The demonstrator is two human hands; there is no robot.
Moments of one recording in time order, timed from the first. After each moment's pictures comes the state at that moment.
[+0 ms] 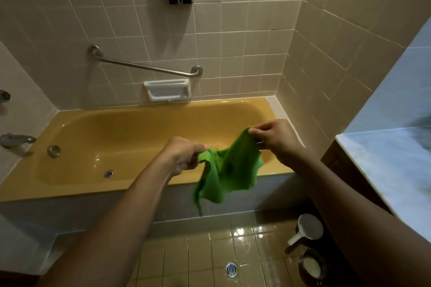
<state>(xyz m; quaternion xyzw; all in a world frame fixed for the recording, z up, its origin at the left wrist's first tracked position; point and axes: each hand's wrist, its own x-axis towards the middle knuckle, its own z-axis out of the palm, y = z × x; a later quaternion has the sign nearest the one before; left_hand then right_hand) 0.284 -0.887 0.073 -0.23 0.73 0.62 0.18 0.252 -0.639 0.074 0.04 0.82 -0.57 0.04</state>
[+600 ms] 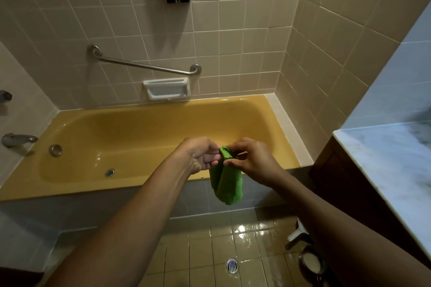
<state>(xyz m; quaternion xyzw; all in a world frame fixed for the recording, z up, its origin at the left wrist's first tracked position) 0.290 -0.842 0.075 -0.25 0.65 0.68 0.25 0.301 -0.661 0.041 -0.20 0.88 -0.42 0.02</state>
